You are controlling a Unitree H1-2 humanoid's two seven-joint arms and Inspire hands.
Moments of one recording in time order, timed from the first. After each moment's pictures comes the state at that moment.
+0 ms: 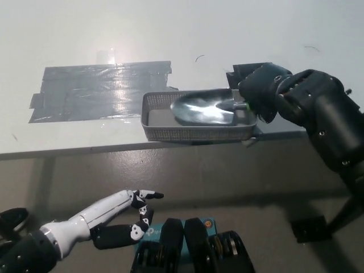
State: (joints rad) left_arm -0.23 0.53 -0.30 -0.45 0.15 0.45 -0.57; right_arm -0.96 -0.27 0.41 0.45 -1.20 -0.13 0.79
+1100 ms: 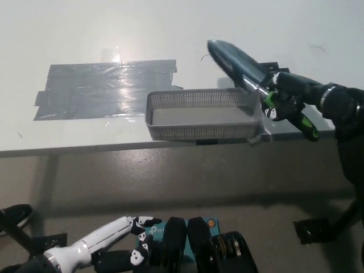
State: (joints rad) left_arm -0.13 0.52 -0.30 -0.43 0.14 0.44 -0.57; right_arm -0.87 -0.24 -0.05 0.50 -0.86 0.08 0.78
